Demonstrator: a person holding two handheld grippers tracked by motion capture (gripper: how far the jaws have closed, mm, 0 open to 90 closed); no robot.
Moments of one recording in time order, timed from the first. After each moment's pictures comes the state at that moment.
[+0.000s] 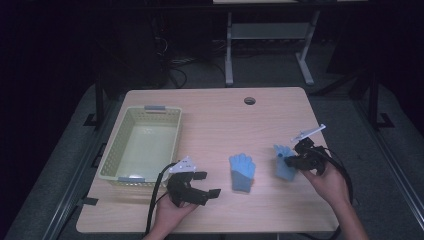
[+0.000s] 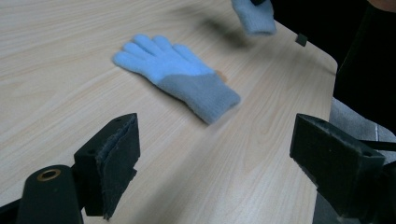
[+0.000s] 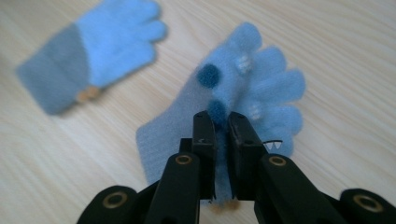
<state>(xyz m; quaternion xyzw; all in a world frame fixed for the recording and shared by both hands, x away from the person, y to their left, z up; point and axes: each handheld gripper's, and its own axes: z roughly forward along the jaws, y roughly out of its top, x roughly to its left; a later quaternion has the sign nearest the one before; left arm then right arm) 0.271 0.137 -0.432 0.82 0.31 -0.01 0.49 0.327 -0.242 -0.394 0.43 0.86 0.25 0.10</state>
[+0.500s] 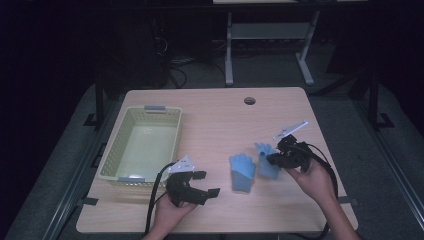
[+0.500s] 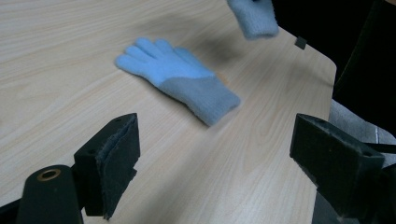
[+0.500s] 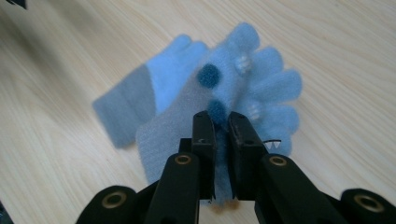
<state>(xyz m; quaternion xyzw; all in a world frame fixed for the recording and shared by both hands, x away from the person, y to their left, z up) 0.271 0.139 -0.431 0.81 0.32 0.00 0.49 0.326 -0.194 -0.372 0.38 0.88 0.27 0.08</state>
